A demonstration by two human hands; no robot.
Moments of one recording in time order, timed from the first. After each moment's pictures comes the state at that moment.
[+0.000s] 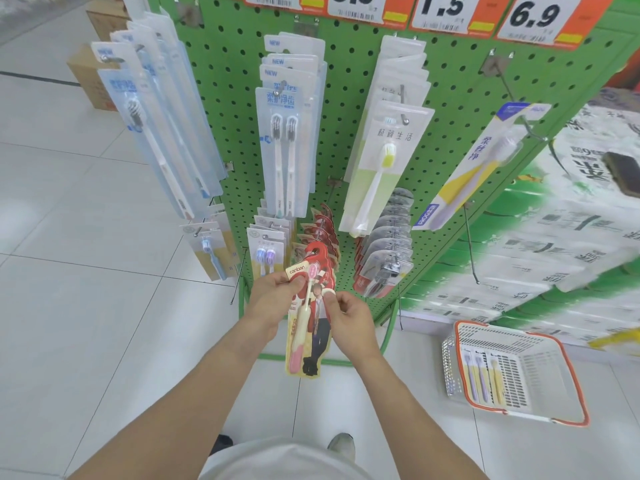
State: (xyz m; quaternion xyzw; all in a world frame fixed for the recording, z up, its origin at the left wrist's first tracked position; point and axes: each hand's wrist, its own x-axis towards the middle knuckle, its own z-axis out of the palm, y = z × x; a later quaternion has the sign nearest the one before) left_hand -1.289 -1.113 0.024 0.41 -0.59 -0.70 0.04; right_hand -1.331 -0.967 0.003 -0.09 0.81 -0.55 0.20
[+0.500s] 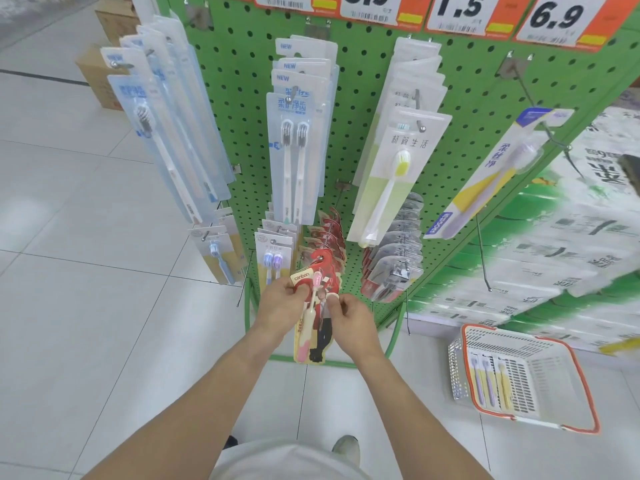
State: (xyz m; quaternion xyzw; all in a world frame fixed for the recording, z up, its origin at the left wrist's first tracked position) left_hand -1.290 -1.112 0.023 0.40 -0.68 -0.61 0.03; right_hand -1.342 -0.979 -0.005 -0.12 0.87 -0.43 0.19
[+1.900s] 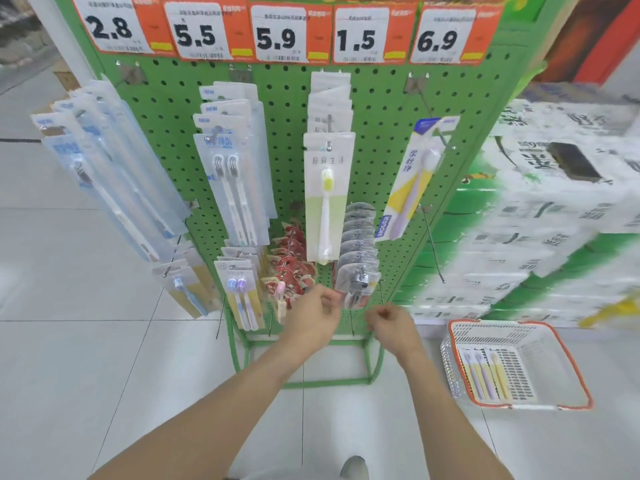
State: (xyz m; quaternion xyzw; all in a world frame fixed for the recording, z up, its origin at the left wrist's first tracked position) left_hand -1.325 -1.036 0.051 0.20 -0.85 -0.48 -0.03; right_hand -1.400 -0.874 -0.012 0.04 0.85 -0.48 0.20
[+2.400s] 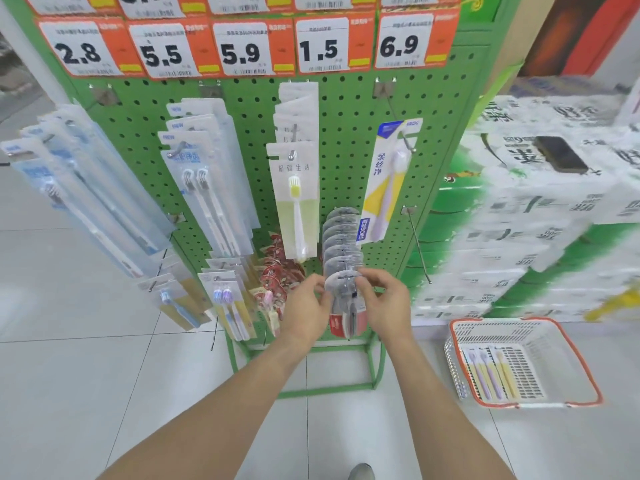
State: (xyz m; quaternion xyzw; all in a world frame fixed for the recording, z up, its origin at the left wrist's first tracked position) left_hand -1.356 -1.022 0.049 0.20 -0.87 -0.45 0.07; right_hand -1.424 -0.884 0.015 -0.06 0.80 -0.60 0.00
